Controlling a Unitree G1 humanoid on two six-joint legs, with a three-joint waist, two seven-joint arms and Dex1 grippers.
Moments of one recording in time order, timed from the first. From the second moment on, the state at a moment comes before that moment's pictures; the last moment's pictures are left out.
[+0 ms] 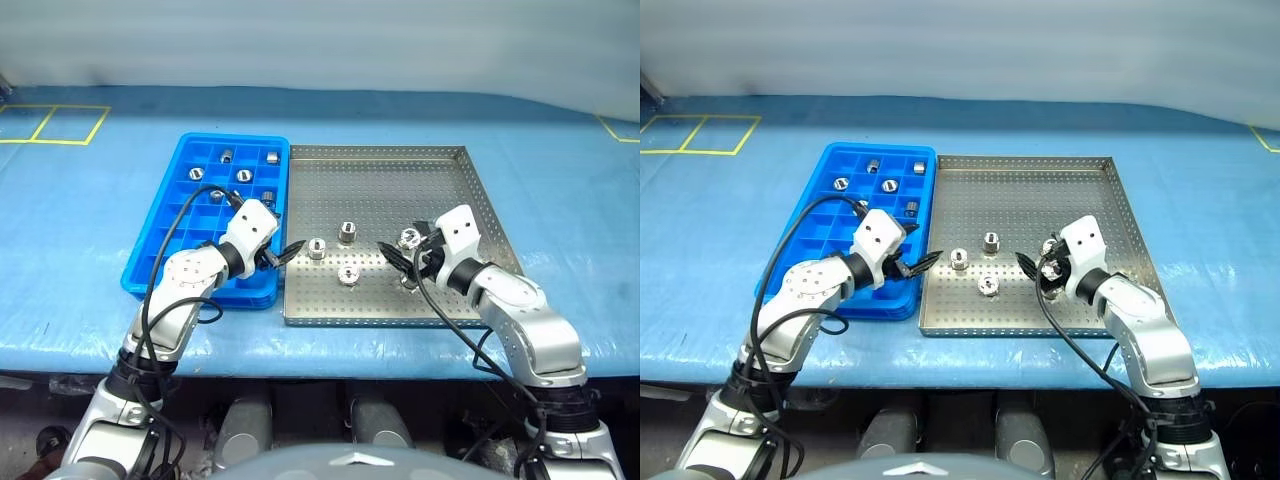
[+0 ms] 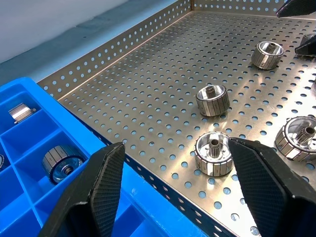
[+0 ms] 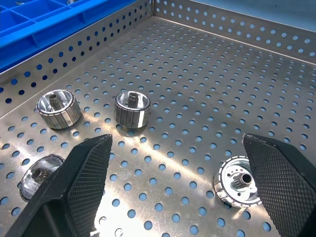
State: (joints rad) left arm -0.30 0.43 -0.18 -0.28 -0.12 0.56 -0.57; right arm -0.13 -0.47 -0.04 -0.32 0.30 0.62 0.48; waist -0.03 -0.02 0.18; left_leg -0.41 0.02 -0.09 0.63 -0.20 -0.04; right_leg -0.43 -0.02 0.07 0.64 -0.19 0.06
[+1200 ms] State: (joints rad) left arm -0.61 0.41 -0.45 -0.07 -0.05 0.84 -0.63; right arm -0.06 -0.44 0.06 -0.38 0.28 0.55 0.52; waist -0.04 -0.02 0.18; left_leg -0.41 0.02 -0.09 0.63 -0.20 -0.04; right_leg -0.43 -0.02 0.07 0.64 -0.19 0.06
